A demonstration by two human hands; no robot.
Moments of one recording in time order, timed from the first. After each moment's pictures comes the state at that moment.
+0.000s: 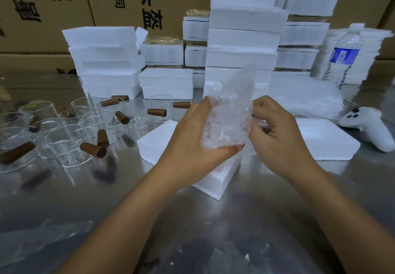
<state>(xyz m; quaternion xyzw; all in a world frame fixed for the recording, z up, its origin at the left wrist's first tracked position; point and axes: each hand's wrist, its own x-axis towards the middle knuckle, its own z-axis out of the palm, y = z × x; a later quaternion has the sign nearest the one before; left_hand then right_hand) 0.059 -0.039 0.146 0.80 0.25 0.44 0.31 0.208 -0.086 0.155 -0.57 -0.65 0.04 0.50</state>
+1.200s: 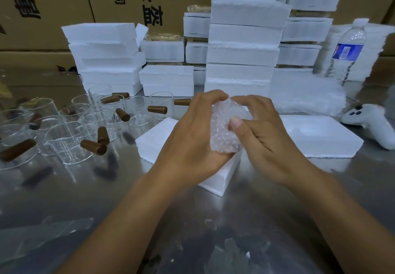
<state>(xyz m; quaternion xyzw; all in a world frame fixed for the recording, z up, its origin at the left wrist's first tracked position) 0.059 -0.037 0.139 0.84 0.21 0.48 0.14 0.207 -0.086 0.143 -0.55 -0.72 -0.03 0.42</state>
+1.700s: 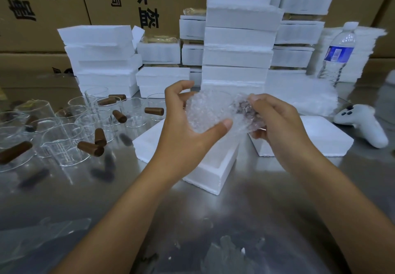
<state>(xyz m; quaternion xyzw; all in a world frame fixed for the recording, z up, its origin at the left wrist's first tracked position) 0.057 -0.036 0.146 0.72 0.24 0.53 0.37 0.214 -0.085 0.163 -0.54 -0.49 0.25 0.63</state>
